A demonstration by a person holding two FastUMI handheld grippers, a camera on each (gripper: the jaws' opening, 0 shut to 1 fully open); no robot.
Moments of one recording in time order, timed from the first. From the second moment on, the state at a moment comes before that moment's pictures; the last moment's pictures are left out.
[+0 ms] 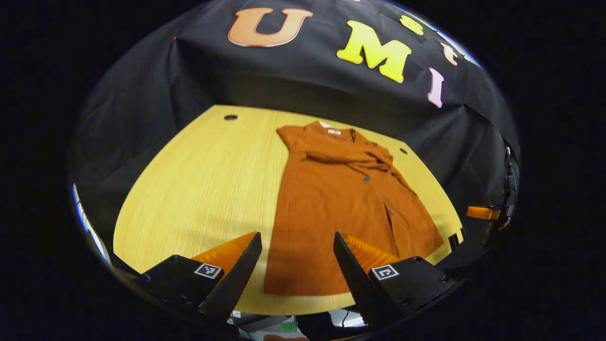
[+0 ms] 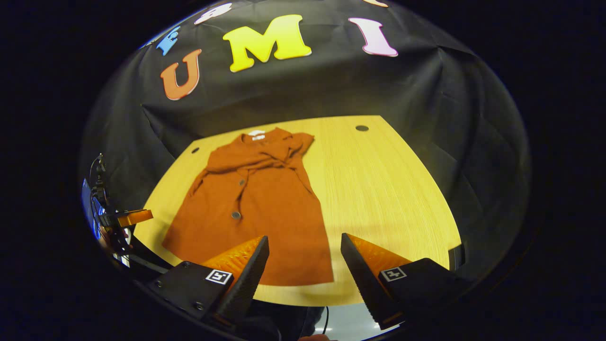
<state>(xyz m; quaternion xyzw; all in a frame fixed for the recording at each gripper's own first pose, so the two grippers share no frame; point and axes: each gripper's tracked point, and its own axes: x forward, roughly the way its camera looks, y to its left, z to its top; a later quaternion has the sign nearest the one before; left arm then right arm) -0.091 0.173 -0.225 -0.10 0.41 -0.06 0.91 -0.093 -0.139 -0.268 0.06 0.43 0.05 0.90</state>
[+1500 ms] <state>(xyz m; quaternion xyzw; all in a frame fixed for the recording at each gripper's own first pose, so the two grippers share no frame) -0.117 0.123 -0.298 -0.21 0.53 -0.05 0.82 -0.105 -0.116 -0.393 -0.01 0.54 0.02 0.84</state>
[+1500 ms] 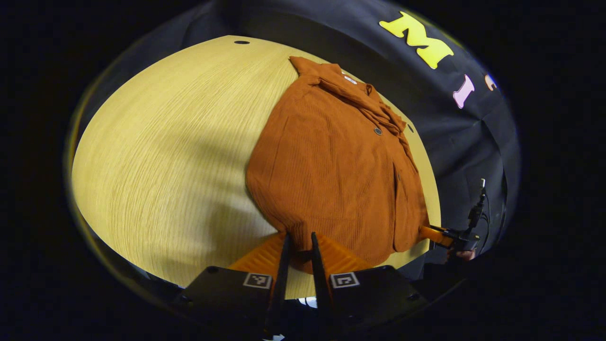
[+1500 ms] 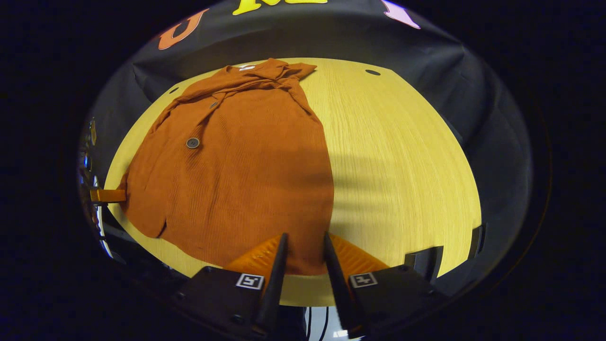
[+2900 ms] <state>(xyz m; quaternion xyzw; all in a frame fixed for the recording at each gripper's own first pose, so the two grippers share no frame) -0.158 0.112 -0.143 -0.15 0.44 -0.20 0.86 -0.107 -0.105 -0.234 0.23 0.47 0.06 0.85</state>
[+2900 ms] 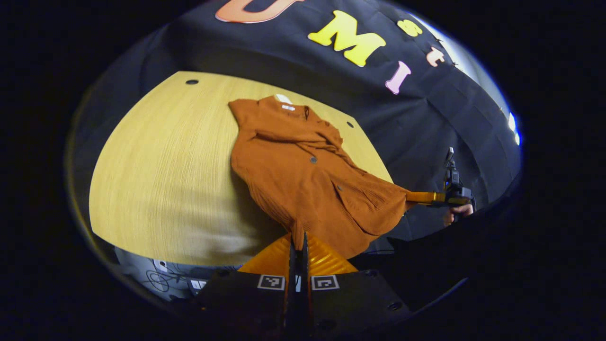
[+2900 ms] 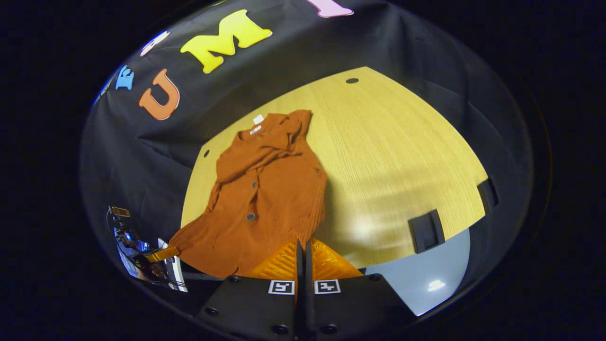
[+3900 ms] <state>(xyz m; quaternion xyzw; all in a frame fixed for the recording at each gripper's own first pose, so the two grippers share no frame) 0.256 0.166 -0.059 -0.10 0.35 -0.12 0.92 0.289 -0.062 -0.141 0.24 0.38 0.17 0.88</state>
